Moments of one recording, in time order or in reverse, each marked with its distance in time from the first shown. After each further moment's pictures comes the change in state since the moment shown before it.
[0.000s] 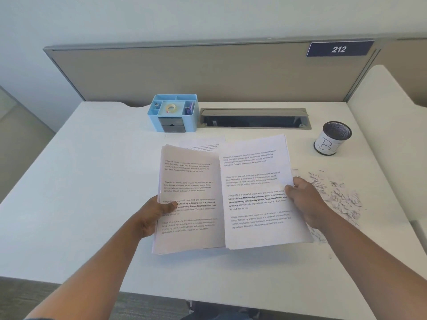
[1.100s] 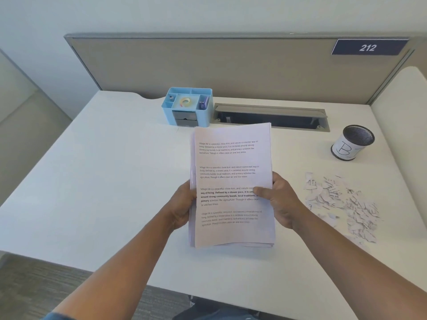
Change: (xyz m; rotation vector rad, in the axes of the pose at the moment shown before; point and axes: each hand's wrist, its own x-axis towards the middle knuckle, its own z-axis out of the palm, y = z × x) left_hand -0.016 0.023 0.069 -0.066 -0.130 0.198; right_hand -0.020 -0.030 0.077 0.332 -0.369 -0.056
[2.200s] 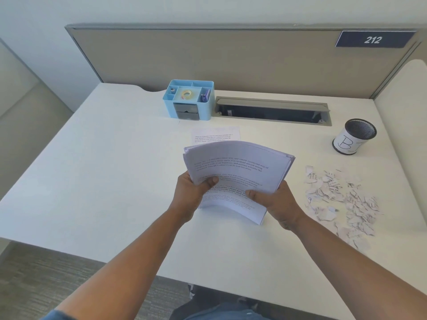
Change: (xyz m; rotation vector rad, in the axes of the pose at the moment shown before) left_hand -0.009 -0.007 0.025 0.050 0.241 0.323; right_hand -0.024 0.017 0.004 -0.130 -0.078 -0.233
